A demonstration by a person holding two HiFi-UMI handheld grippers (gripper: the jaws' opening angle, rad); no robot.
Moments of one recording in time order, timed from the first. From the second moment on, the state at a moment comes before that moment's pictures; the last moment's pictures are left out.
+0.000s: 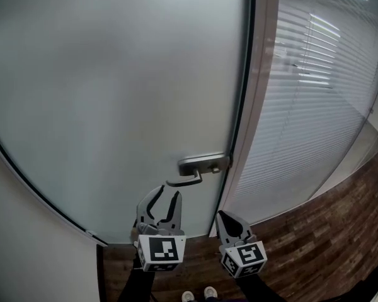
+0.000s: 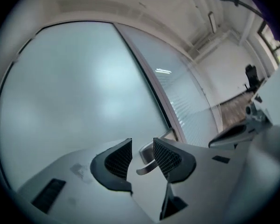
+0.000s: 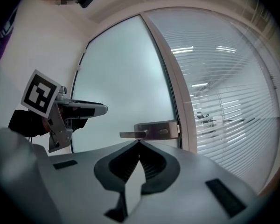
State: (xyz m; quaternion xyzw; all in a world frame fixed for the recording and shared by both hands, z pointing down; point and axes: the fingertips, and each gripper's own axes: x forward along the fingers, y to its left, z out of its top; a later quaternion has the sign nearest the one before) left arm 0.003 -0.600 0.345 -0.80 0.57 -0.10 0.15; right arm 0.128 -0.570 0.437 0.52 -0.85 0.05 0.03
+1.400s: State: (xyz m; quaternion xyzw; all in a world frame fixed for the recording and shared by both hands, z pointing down) left arm -0.013 -0.550 0.421 -0.78 0.62 0.01 -0.04; right arm 0.100 -0.553 0.423 0.51 -0.86 0.05 0.00
